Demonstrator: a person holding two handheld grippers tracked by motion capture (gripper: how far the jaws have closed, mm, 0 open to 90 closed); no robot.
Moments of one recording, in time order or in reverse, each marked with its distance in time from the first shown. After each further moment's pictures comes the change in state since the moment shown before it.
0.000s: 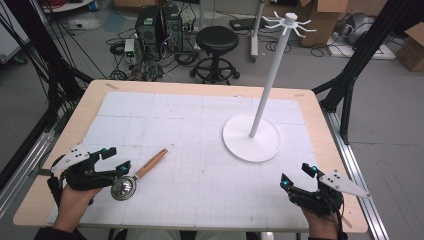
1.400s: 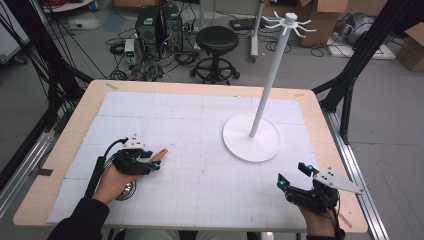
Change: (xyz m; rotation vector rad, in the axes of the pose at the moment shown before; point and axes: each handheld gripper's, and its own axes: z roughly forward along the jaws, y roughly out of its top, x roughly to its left) left arm -0.004 -0.008 0.109 0.446 -0.013 0.138; right arm 0.000 -0.001 0.009 0.041 0.014 -0.031
